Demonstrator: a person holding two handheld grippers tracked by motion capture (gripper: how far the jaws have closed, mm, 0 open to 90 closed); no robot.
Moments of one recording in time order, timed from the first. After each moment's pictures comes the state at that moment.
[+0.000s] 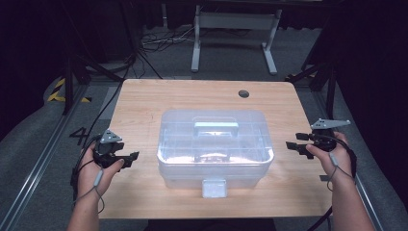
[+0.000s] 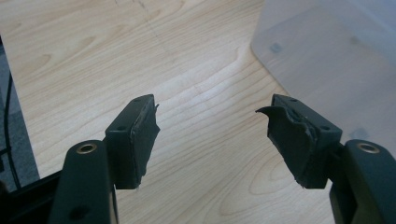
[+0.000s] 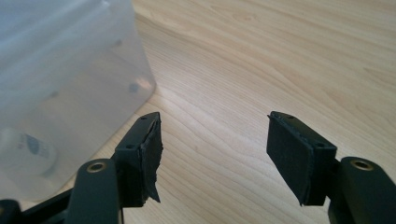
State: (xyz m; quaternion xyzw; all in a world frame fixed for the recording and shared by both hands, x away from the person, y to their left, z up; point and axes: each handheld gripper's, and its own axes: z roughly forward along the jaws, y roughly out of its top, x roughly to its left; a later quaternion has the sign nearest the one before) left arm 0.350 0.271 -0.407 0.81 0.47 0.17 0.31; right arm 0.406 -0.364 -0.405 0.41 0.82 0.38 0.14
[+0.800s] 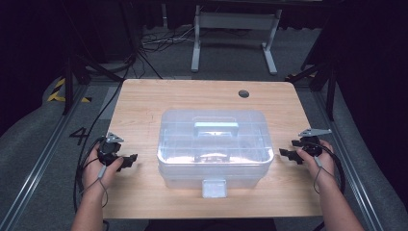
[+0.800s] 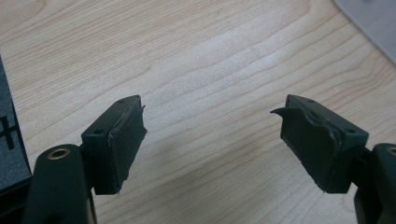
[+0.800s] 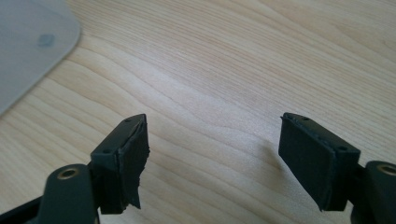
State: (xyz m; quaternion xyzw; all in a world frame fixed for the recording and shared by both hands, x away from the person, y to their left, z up) left arm 0.378 0.288 -0.457 0.81 0.49 0.17 0.27; right arm 0.428 -0.367 -0.481 0.45 0.81 0.34 0.16
